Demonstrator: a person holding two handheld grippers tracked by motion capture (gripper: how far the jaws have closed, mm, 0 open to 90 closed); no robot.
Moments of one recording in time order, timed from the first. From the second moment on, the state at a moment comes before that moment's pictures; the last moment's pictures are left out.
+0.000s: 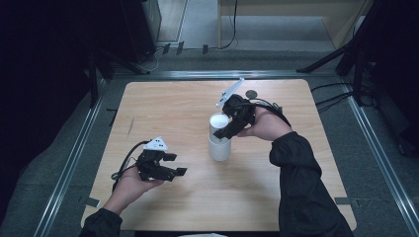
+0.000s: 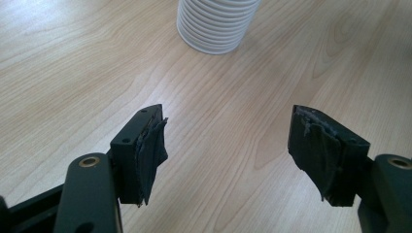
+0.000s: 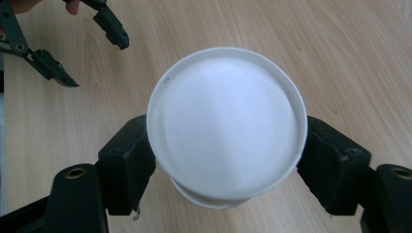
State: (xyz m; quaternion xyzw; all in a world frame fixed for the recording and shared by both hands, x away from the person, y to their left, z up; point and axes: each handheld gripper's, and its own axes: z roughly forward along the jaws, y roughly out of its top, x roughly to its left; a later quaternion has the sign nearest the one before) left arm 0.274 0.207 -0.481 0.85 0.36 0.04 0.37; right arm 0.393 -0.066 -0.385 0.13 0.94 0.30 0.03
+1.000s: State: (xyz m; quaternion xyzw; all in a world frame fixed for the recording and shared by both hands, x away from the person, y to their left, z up) left arm 0.270 0.206 -0.483 0.86 0.36 0.03 0.37; right arm 0.391 -0.059 -0.374 0.14 0.94 0.30 0.04
